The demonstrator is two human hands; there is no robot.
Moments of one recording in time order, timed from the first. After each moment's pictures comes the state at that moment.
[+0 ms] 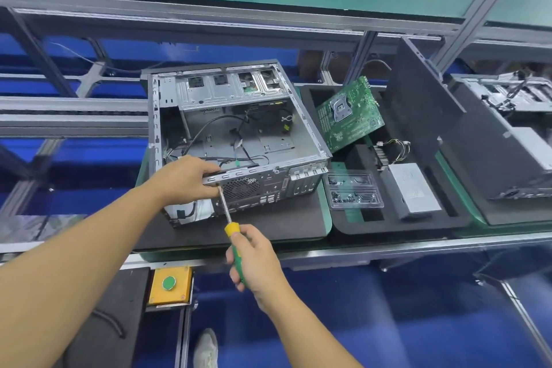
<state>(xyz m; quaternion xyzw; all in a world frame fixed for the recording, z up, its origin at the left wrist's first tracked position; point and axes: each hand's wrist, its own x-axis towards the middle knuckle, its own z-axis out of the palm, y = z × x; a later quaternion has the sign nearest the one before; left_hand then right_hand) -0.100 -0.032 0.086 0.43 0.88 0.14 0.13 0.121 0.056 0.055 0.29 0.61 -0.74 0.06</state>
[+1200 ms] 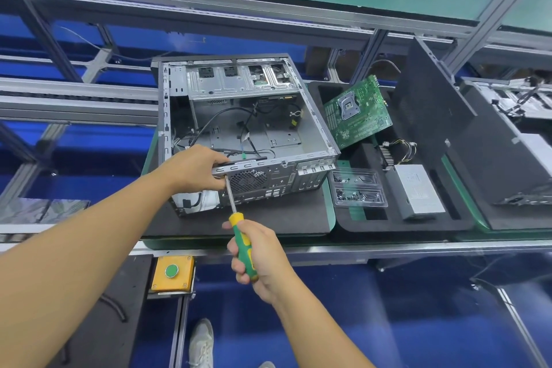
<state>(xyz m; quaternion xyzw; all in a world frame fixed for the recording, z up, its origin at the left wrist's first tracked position) -0.094 -0.031 0.092 0.44 0.88 0.13 0.14 0.119 0.054 0.068 0.30 0.51 -0.80 0.09</state>
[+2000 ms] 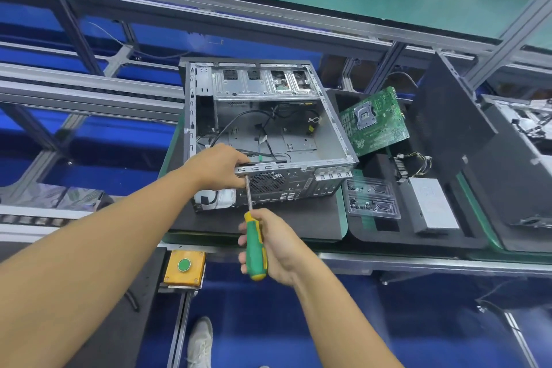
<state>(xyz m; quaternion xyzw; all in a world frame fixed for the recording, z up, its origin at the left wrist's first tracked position) -0.095 -0.031 0.087 0.42 0.88 0.15 0.14 0.097 0.058 0.088 0.34 0.48 -0.78 0.21</state>
